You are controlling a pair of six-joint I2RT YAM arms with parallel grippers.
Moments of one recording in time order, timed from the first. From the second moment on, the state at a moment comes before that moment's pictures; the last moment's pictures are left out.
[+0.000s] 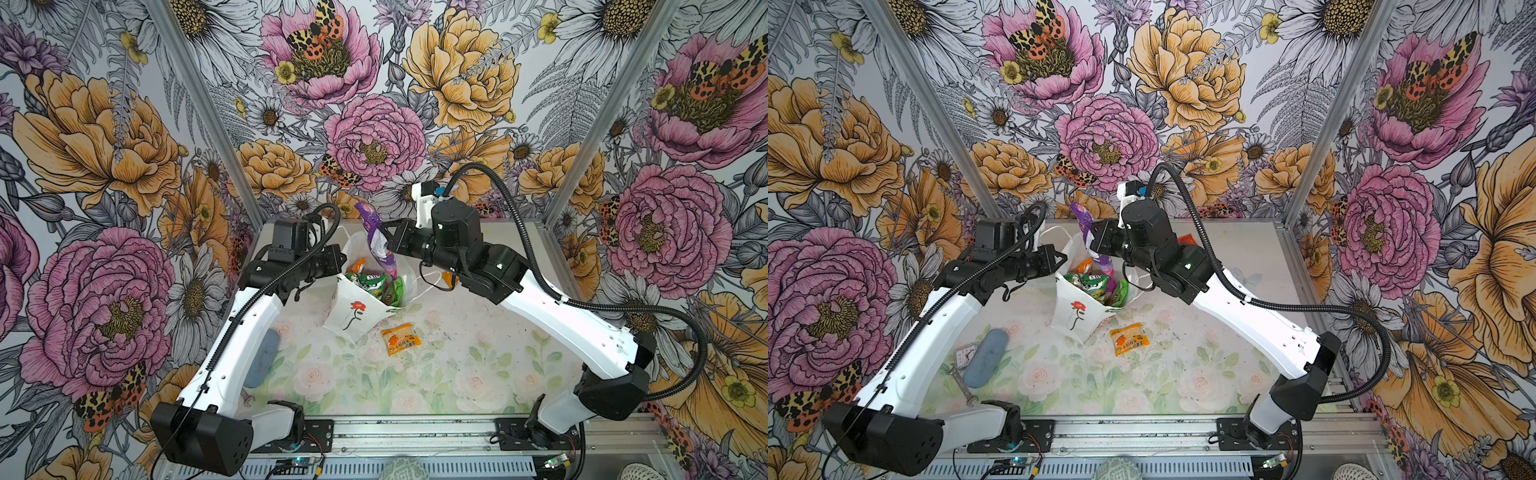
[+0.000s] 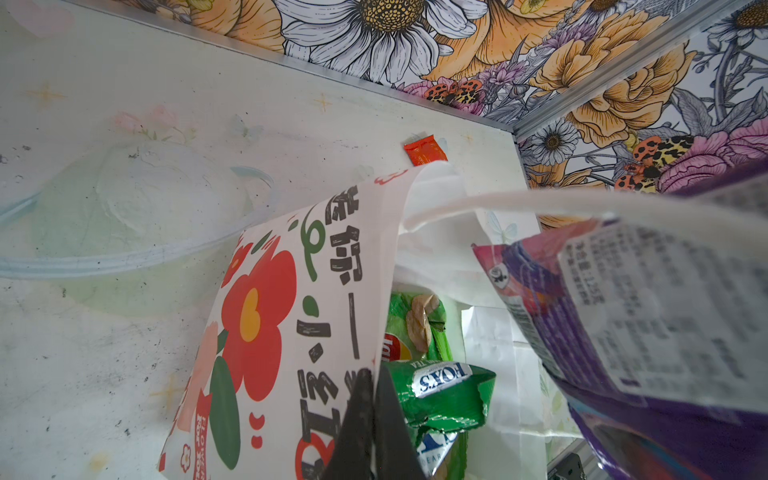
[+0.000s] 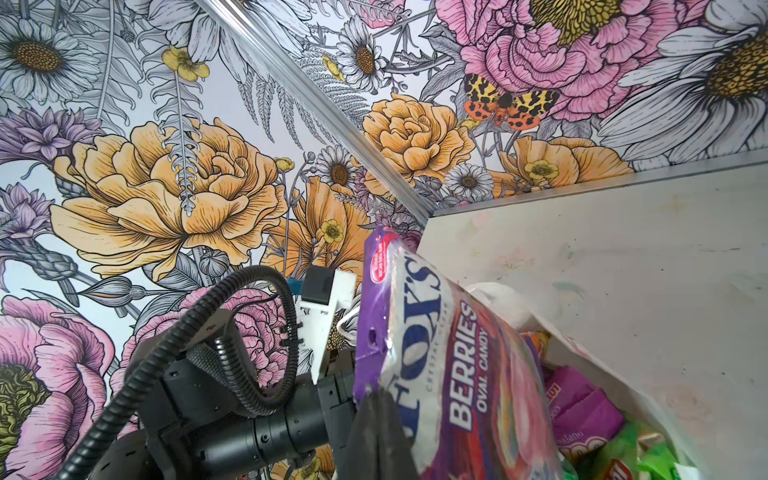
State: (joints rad) left arm -0.21 1.24 1.32 -0.75 0.33 -0.40; right arm 0.90 1.58 1.82 -0.48 0.06 0.81
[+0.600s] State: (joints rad) left arm -0.21 1.24 1.32 -0.75 0.33 -0.40; right arm 0.92 1.67 1.71 -0.32 0.09 0.93
